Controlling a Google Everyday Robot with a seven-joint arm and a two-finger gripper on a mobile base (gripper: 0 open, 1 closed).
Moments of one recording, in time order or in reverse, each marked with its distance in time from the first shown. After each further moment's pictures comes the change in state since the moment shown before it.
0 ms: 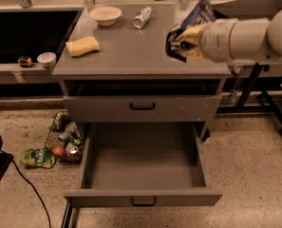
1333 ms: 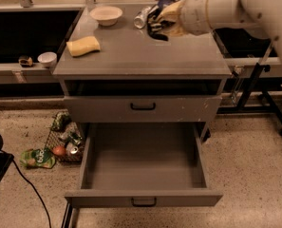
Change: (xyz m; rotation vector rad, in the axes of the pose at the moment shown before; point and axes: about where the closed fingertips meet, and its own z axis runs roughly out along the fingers) arm 0.017 -0.057 0.067 0.007 -0.151 -0.182
